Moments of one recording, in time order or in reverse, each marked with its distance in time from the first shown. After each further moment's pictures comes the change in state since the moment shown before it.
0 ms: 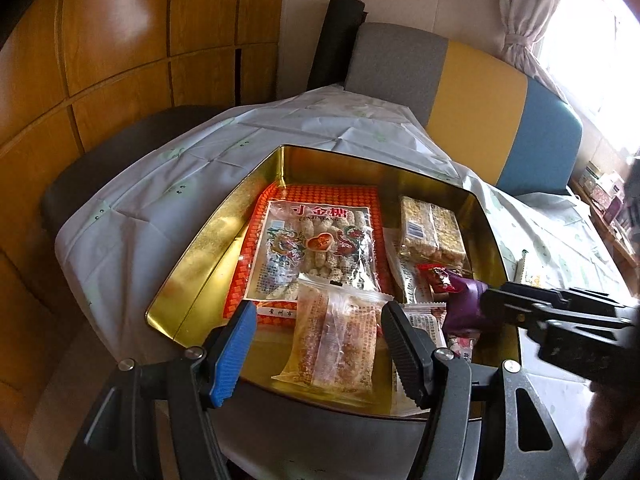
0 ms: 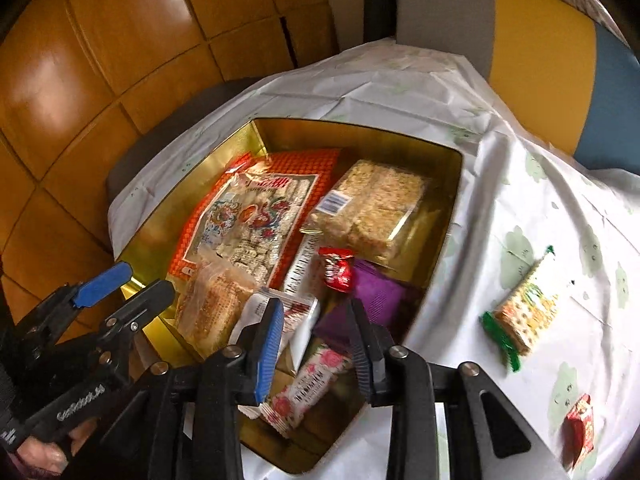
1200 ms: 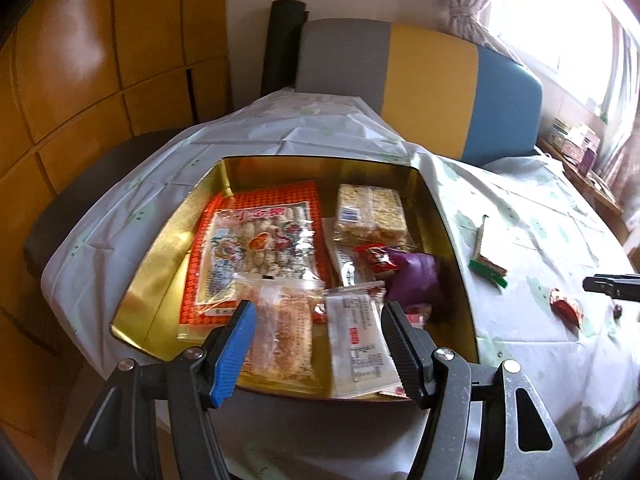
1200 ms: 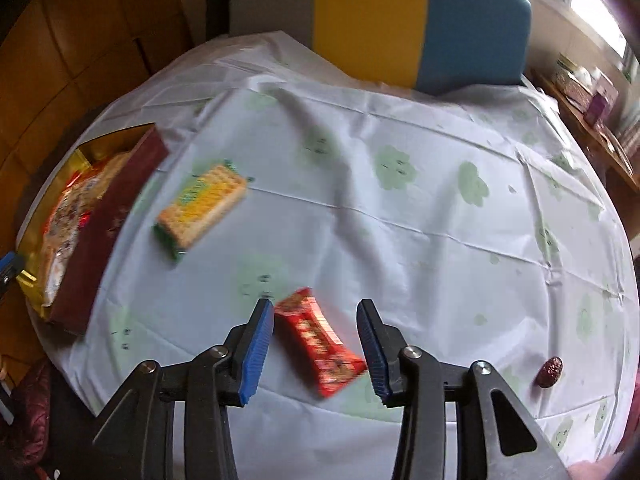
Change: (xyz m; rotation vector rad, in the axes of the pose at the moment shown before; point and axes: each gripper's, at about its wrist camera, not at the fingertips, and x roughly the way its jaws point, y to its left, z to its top) left arm -0.012 -0.051 -0.011 0.175 -0.005 -0.061; right arm -0.106 -0.218 -0.092 0.258 0.050 -0.318
